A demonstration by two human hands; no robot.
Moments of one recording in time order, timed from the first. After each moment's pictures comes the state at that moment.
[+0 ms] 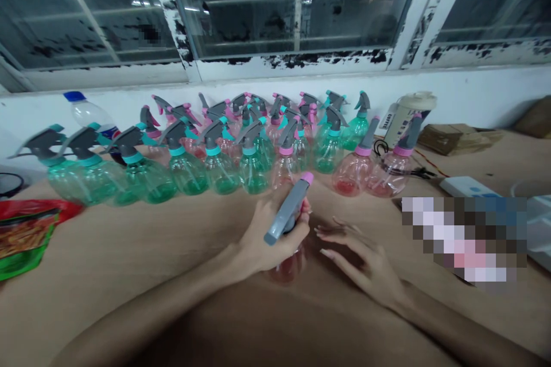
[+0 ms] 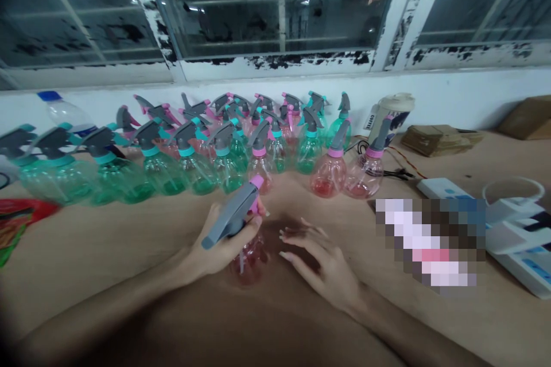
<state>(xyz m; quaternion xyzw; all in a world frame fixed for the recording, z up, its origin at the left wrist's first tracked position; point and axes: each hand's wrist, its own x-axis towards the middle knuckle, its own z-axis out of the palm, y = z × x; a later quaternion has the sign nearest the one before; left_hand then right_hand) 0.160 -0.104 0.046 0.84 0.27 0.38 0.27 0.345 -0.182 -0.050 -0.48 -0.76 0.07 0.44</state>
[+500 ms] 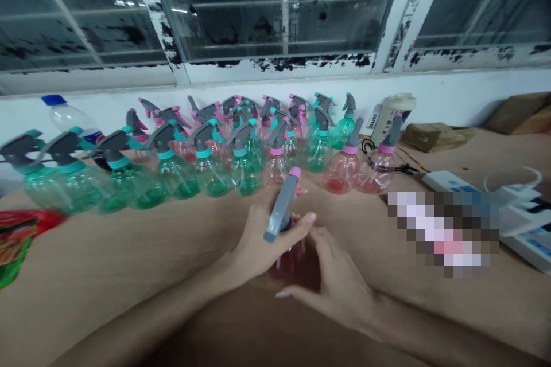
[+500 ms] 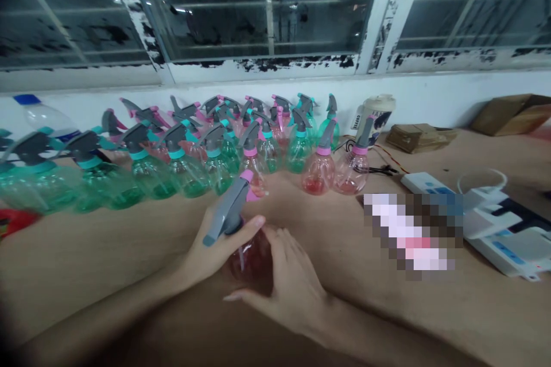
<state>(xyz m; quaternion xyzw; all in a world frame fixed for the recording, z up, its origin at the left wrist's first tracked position) 0.162 -0.104 0.035 0.80 0.30 0.38 0.34 0.292 -0.190 -0.033 -0.54 -0.73 0.10 0.41</state>
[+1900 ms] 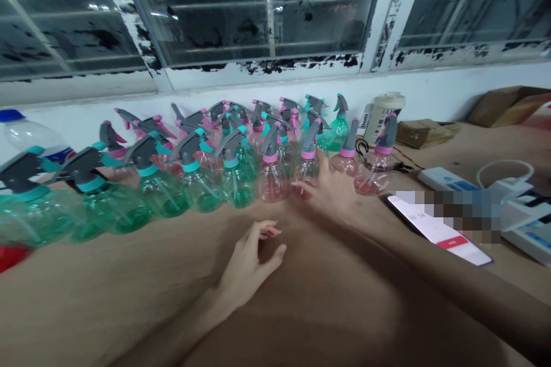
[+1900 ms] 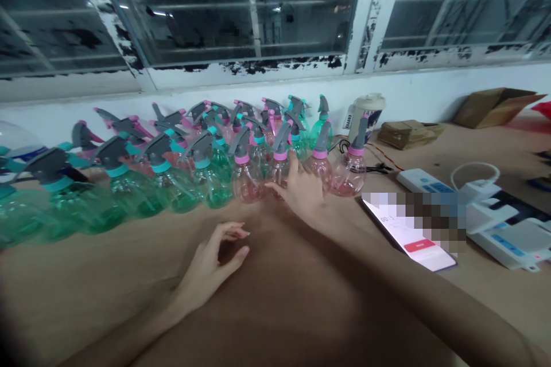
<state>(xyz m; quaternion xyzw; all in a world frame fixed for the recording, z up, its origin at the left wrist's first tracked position) 0.126 -0.082 -0.023 0.83 0.37 0.28 0.30 0.355 -0.061 -0.005 -0.77 -0.57 -0.13 0.25</state>
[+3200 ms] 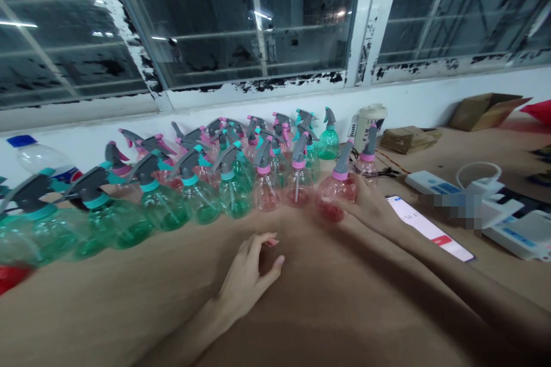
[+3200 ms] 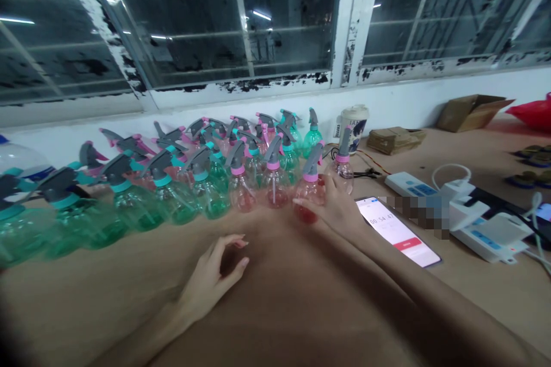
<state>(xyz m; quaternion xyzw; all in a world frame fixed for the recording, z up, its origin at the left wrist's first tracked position) 0.124 -0.084 -0.027 0.87 0.34 0.26 0.24 0.419 -0.121 -0.016 -0.72 -0.58 -0.04 0.37</state>
